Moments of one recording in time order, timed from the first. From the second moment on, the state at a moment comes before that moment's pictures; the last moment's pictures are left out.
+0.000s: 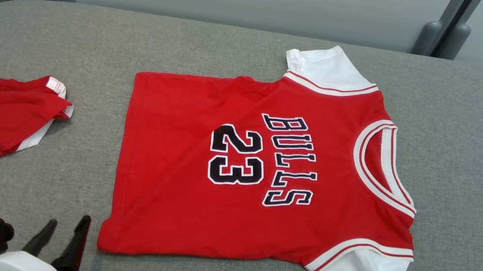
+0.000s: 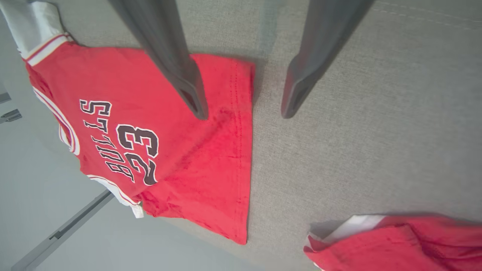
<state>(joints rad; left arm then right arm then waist) 0.08 0.49 -0.43 -0.06 -1.03 0.34 -0.04 0.24 -0.09 -0.02 0.11 1.35 0.12 0.09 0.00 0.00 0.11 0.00</state>
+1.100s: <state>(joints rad) 0.04 0.55 -0.49 0.00 -0.73 0.36 -0.24 0.15 -0.13 0.00 0.13 0.12 0.13 -0.23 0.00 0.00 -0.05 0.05</state>
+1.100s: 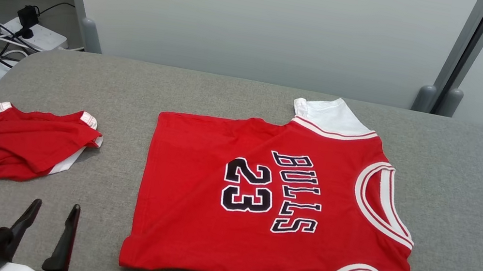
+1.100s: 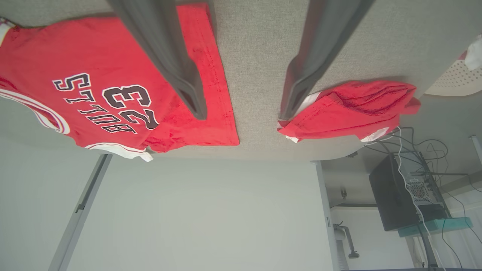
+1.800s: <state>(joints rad) 0.12 0.36 -0.30 0.05 -0.55 0.24 -0.25 0.19 -0.10 0.02 0.16 0.10 0.13 -0.25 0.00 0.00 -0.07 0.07</state>
